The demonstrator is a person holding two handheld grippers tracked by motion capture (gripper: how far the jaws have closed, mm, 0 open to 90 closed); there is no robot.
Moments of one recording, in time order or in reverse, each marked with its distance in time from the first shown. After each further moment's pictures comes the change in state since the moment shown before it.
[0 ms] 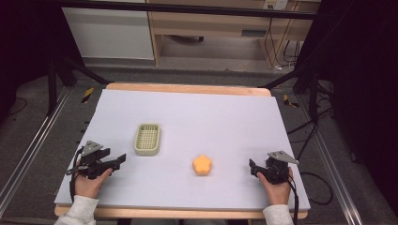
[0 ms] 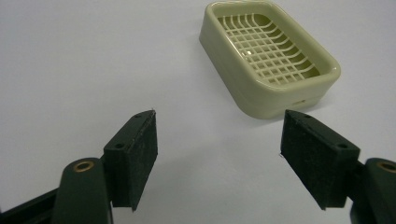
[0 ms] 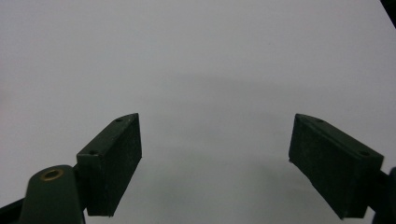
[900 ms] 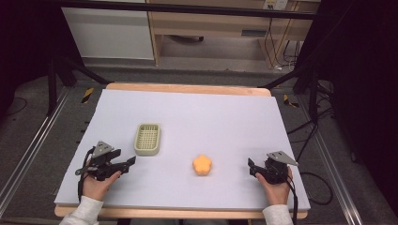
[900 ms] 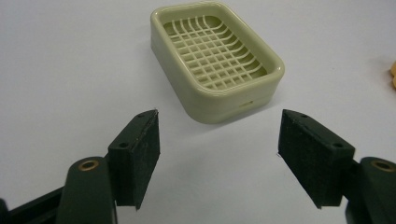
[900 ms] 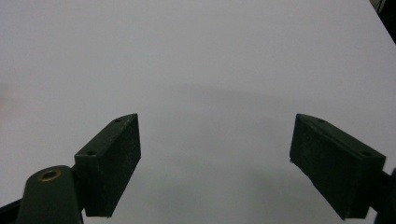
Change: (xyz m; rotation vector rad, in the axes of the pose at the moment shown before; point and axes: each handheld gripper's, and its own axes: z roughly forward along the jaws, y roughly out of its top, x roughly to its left) left arm -0.030 0.008 0.002 0.006 -0.064 0.070; right arm 0.004 0.000 -0.001 -0.047 0.006 -0.013
